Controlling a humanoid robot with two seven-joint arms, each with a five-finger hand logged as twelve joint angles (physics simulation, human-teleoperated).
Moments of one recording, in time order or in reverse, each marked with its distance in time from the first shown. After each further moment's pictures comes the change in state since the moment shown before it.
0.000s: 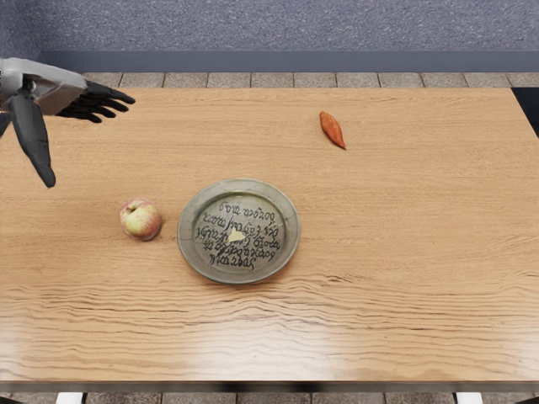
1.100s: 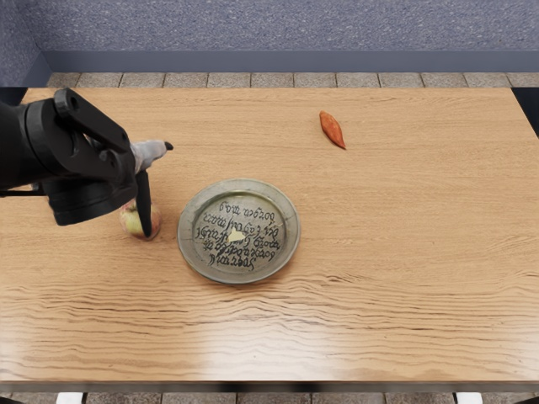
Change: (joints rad) left arm 0.114 -0.512 -0.217 -0.372 -0.414 0.969 0.641; right arm -0.001 0.000 0.005 -0.003 0.002 0.000 0.001
